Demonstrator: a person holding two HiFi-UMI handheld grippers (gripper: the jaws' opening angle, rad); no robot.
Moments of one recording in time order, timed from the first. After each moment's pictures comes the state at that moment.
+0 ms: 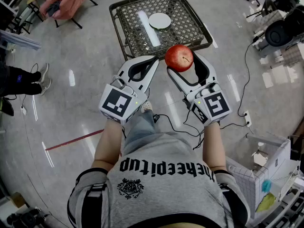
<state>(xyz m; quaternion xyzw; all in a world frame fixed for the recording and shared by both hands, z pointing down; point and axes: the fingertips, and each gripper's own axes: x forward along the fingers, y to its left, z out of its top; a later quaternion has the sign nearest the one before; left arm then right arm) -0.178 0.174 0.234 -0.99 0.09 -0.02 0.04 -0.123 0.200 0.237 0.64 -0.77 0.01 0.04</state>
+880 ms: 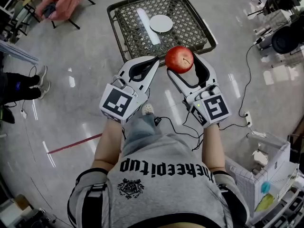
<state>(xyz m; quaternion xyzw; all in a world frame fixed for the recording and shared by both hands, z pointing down) -0.158 0.121 0.248 -1.00 0.08 -0.03 0.03 -0.109 0.150 0.249 0.65 -0.76 0.02 0.04</state>
